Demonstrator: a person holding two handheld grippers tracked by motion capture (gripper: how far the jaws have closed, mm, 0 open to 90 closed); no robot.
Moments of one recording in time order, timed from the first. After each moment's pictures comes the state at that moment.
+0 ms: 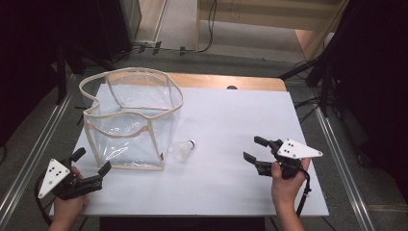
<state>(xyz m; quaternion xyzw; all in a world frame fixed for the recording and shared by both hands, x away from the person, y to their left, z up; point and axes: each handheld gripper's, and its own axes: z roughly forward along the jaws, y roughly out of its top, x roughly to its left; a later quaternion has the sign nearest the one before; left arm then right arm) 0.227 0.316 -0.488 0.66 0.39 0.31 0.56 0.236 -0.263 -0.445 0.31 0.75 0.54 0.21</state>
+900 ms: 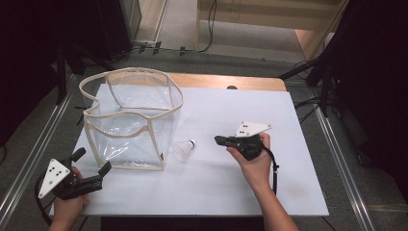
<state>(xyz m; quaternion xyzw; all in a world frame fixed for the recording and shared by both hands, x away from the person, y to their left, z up) 0.227 0.316 -0.488 0.67 0.39 0.31 0.55 0.305 -0.183 -0.454 0.27 0.83 0.47 0.14</state>
